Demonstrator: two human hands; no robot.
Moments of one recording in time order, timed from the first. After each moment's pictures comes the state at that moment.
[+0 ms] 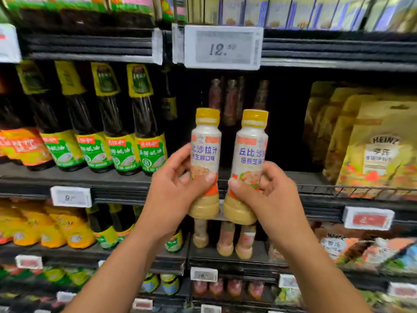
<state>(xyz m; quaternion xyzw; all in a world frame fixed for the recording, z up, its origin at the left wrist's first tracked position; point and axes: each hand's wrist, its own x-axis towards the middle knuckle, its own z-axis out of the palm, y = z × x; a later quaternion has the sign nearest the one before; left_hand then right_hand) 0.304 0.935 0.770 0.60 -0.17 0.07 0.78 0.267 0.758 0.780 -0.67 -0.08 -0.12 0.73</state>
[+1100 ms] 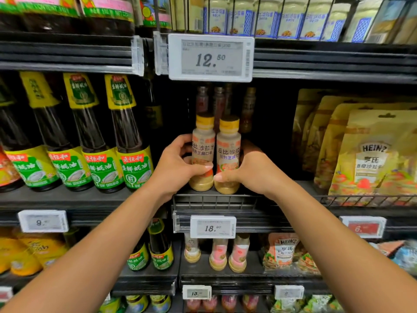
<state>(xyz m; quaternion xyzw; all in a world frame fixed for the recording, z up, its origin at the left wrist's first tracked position) 0.420 0.925 0.775 0.70 -0.18 0.04 0.69 0.393 0.724 0.792 -0.89 -0.06 -0.06 0.45</state>
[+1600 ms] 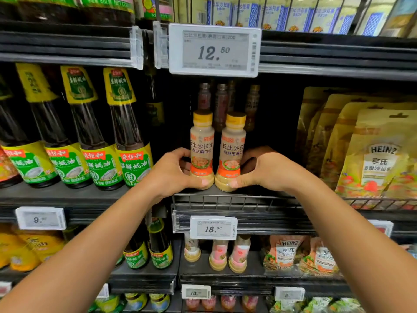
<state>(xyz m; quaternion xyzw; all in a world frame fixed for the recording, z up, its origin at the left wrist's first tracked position) 0.416 0.939 0.775 0.83 -0.15 -0.02 0.54 0.390 0.701 0.808 -0.93 -0.05 0.03 0.35</state>
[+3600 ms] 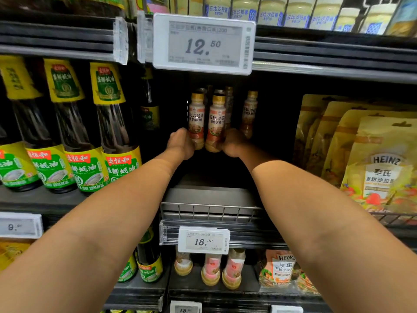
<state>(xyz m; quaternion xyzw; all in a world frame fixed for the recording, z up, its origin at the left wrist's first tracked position) 0.564 0.894 0.773 0.96 -0.05 0.14 0.25 0.598 0.708 0.764 -0.95 -0.07 -0.10 0.29</state>
